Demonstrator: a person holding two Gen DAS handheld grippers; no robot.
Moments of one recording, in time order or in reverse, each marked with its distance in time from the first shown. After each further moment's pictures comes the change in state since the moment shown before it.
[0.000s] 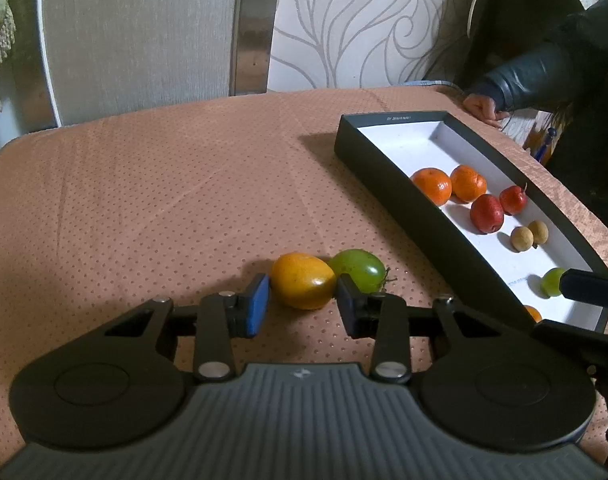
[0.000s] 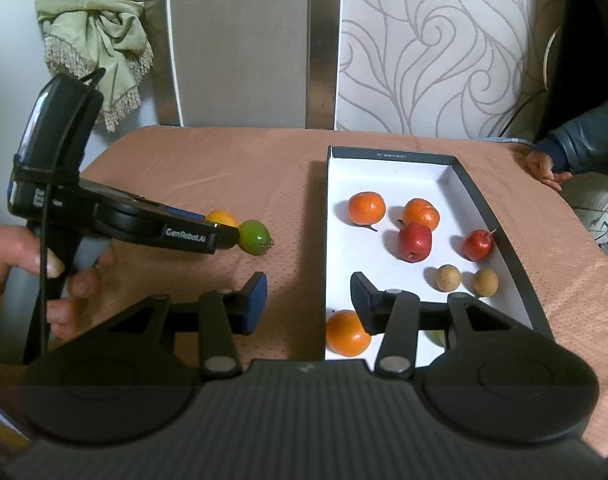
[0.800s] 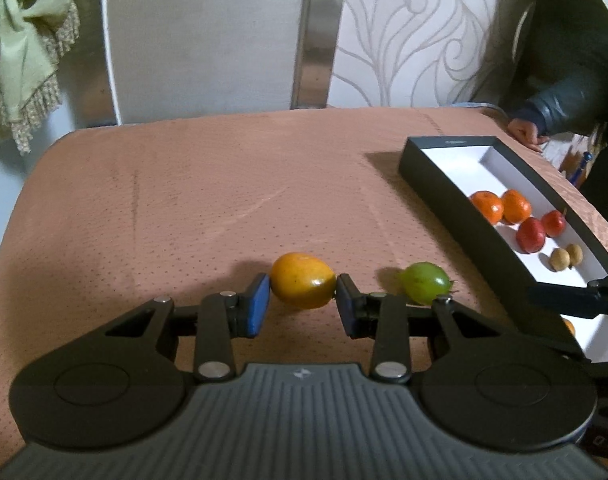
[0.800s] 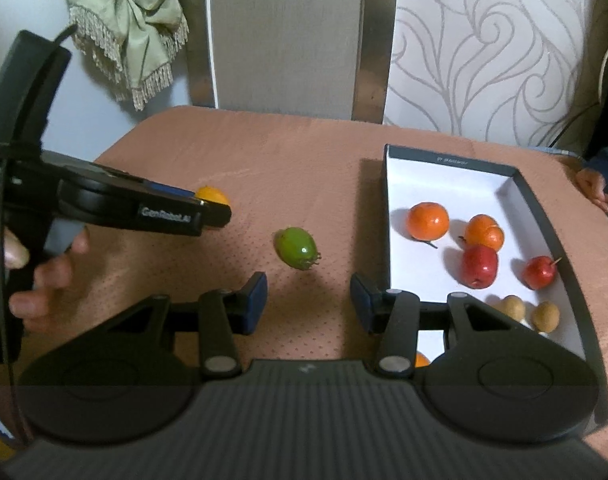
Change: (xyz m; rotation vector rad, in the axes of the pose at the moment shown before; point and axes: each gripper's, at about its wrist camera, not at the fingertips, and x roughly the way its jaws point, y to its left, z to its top) left arm -0.024 0.037 -0.002 -0.066 -0.032 0.117; right arm 0.044 0.025 0.017 -0.081 0.049 0.094
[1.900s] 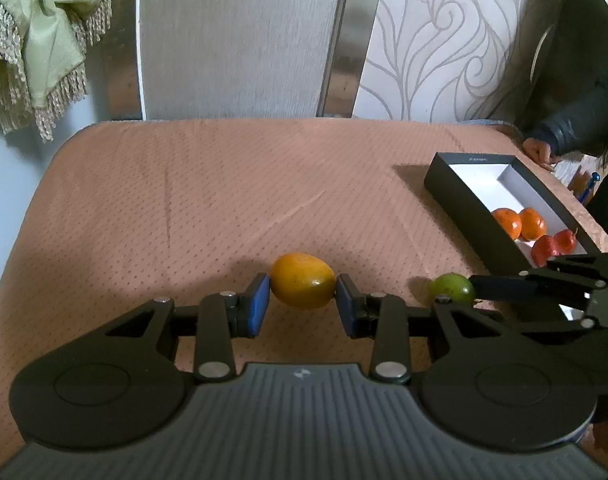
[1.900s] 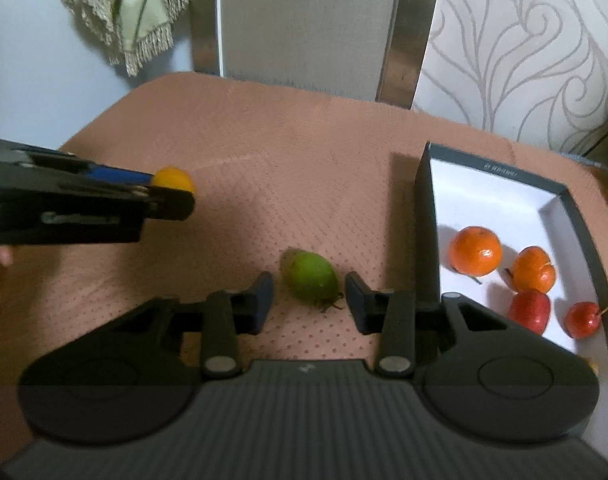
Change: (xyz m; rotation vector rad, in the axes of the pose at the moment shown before) left arm -0.007 0.021 -0.002 -0.054 -0.018 0.016; right arm 0.064 0.012 0.026 -0.073 0.115 0.004
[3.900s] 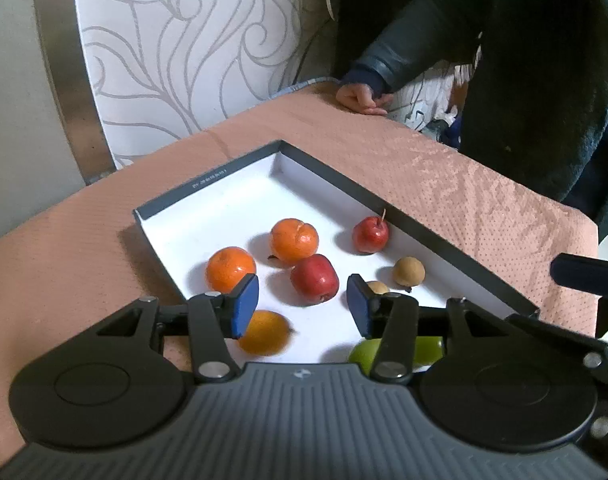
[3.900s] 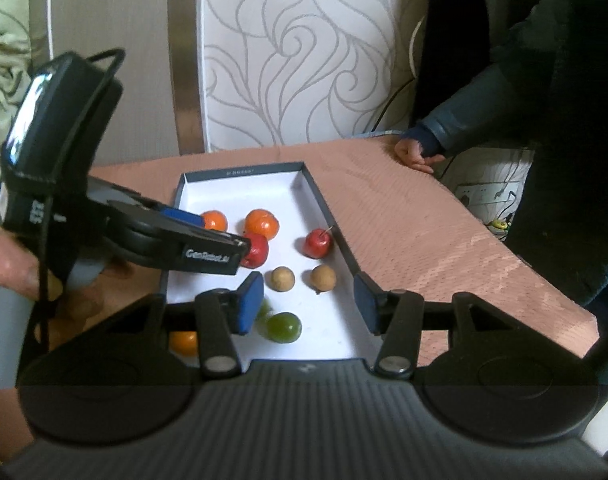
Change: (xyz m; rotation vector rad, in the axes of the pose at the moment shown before) left arm 0.030 -0.228 0.034 0.393 0.037 -0.252; right arm -0.158 -0.104 -0.087 0.346 -0.191 -0.350
